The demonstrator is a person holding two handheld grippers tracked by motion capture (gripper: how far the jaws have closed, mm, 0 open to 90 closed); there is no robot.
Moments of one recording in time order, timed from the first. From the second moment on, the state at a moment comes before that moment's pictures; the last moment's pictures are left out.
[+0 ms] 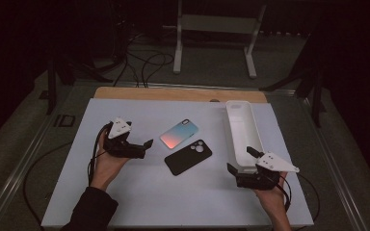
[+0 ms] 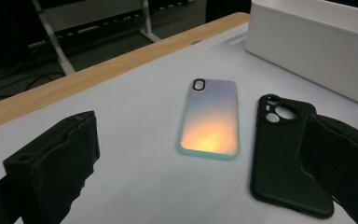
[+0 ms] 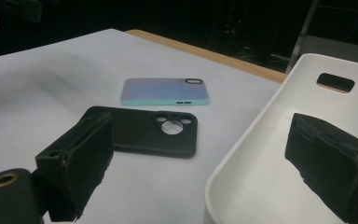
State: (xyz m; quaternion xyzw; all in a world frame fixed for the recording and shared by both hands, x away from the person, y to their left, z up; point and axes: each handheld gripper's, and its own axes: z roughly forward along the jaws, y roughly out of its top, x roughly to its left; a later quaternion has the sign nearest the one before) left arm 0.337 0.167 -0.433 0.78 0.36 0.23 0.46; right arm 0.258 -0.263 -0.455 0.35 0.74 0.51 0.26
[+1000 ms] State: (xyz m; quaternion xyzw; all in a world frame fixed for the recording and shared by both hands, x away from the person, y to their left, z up) left arm 0.389 0.129 -0.444 0.81 0.37 0.19 0.42; right arm 0.259 -0.262 -0.455 0.35 0.74 0.51 0.26
